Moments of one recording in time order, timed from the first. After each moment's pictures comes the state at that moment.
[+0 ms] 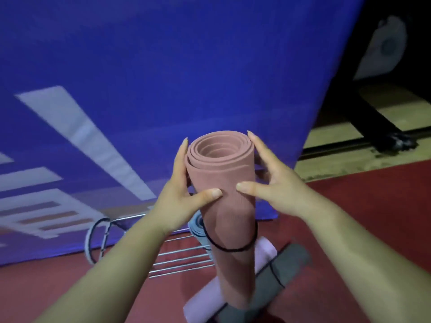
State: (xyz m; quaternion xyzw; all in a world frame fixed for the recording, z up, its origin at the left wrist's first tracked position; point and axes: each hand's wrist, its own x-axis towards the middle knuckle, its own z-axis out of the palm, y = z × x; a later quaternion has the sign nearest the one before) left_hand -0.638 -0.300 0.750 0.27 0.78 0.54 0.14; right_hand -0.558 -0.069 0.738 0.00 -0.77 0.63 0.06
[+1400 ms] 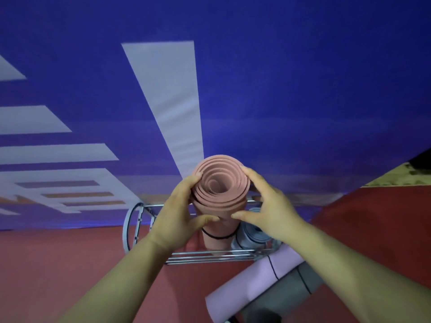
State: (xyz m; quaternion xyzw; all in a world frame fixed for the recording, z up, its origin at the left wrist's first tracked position) left_hand -0.775 -0.536 0.639 0.26 0.84 0.48 0.04; right_hand -0.714 -0.292 0.643 -0.02 -0.89 0.46 0.02
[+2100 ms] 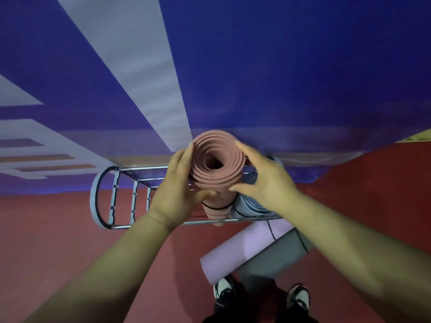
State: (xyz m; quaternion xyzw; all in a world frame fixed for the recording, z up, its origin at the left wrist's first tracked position) left_hand -0.804 -0.508 0.487 0.25 0.88 0.40 0.07; right_hand -0.747 -0.268 0.498 -0.03 -0.93 0.37 -0.01
